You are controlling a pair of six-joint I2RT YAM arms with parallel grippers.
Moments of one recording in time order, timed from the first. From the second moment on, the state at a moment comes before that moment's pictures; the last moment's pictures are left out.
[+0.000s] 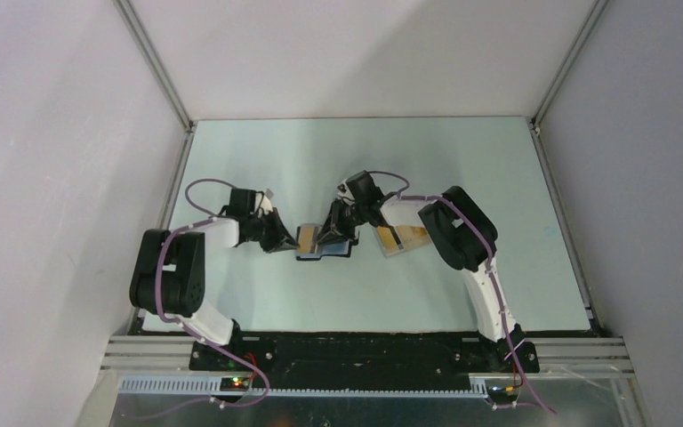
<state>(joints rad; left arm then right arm) -0.10 1.60 0.70 -0.16 0.54 -0.52 0.69 2.23 1.40 0.01 -0.72 1.05</state>
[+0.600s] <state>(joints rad) -0.10 1.52 0.70 -0.17 0.57 -0.52 0.70 2.21 1.34 0.16 -0.69 1.11</state>
